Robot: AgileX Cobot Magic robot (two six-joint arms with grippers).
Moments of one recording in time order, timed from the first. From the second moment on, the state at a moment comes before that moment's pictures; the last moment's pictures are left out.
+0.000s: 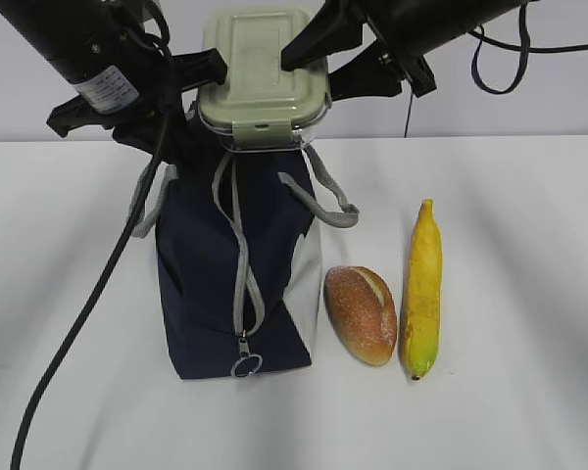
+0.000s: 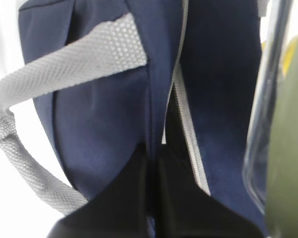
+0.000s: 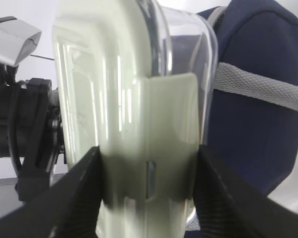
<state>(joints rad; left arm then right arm) -0.36 1.82 -1.64 -0.31 1.11 -0.15 0.18 1.91 -1.71 1.02 1.11 -0.34</state>
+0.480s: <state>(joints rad) -0.36 1.82 -1.64 -0.31 1.10 -0.15 0.22 1.96 -1.72 0.93 1.14 -0.29</state>
